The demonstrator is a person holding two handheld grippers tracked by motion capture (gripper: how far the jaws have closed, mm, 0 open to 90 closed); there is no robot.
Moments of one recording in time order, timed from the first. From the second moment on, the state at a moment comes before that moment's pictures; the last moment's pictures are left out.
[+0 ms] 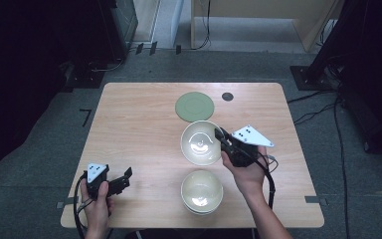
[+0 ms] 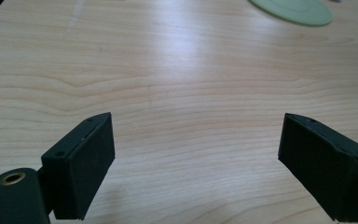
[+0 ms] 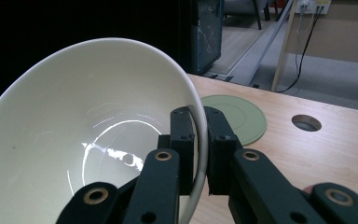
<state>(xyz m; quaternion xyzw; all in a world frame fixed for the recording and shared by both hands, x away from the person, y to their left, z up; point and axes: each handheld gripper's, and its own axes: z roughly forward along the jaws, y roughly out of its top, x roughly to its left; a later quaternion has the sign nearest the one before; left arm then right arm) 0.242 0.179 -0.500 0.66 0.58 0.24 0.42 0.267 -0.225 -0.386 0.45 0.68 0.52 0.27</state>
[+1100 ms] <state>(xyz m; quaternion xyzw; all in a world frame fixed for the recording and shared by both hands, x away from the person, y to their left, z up) 0.250 0.180 -0.517 0.67 0.60 0.25 0.36 0.337 -0.212 -0.376 0.47 0.67 0.50 0.29</state>
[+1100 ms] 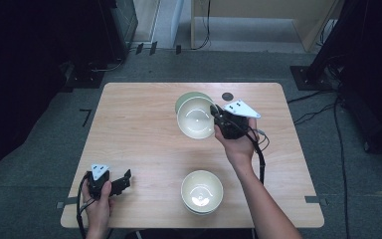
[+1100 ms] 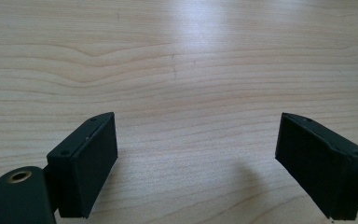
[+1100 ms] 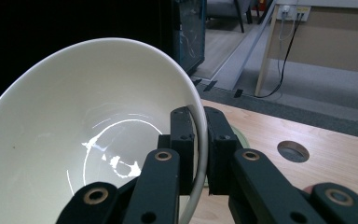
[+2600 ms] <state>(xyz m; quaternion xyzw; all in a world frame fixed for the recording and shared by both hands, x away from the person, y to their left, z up) 0.252 0.180 -0.518 0.68 0.60 0.24 0.35 0.473 -0.200 -0.410 0.57 0.66 0.42 0.24</state>
